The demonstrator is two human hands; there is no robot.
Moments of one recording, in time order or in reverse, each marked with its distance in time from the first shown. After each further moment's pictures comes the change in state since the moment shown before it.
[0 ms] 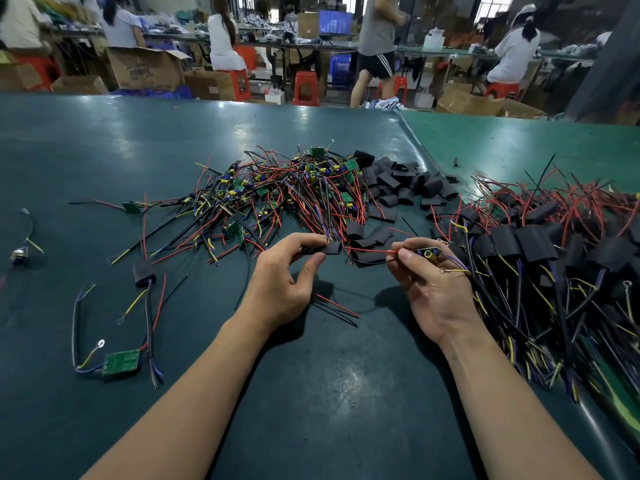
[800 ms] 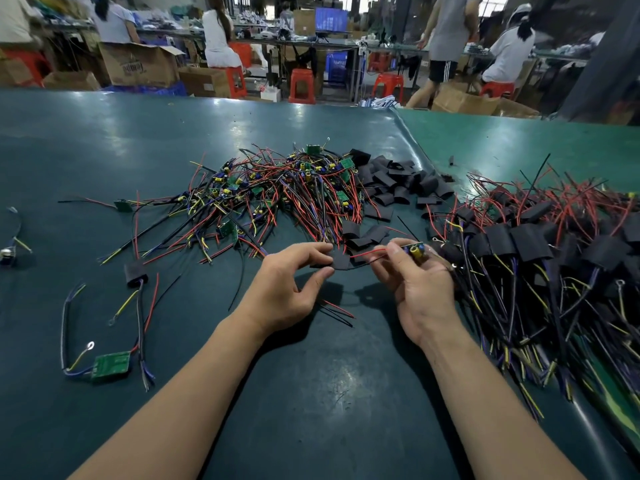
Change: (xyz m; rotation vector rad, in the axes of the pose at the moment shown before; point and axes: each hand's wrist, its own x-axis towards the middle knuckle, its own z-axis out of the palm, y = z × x) left_hand -0.003 0.002 0.005 0.045 -0.109 0.062; right_hand -0.001 0.014 0.013 -0.040 0.169 0.032
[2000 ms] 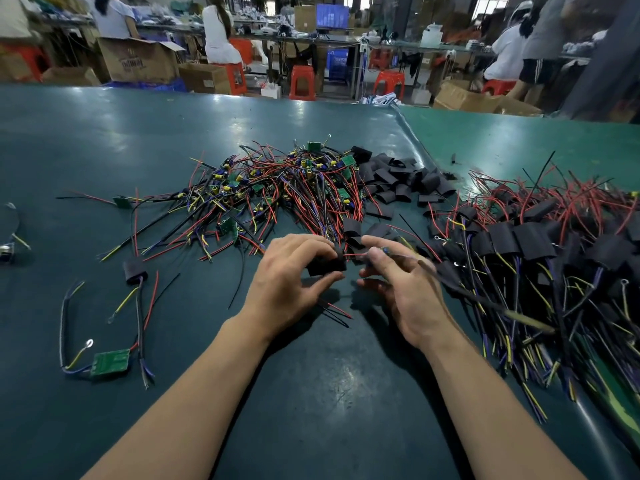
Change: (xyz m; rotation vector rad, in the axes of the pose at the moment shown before) left_hand 0.003 0.004 0.002 0.240 0.096 0.156; right_hand -0.011 -0.003 0.006 -0.312 -0.205 0.008
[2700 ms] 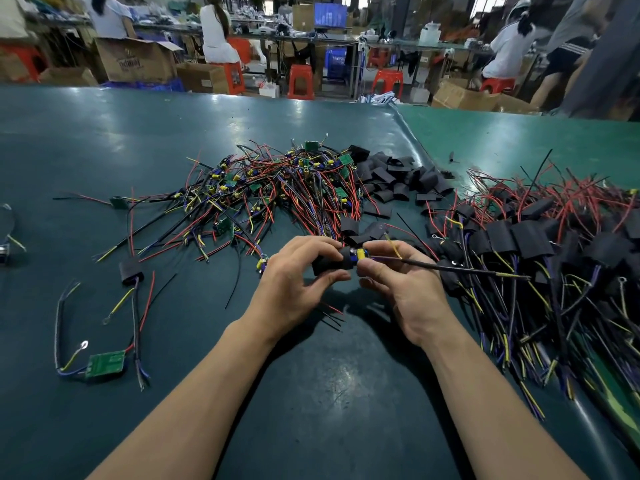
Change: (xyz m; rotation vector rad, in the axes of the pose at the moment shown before) left_hand 0.003 0.010 0.004 -0.172 -0.044 -0.064; right_hand 0.001 0.000 -0.006 0.026 -0.005 0.024
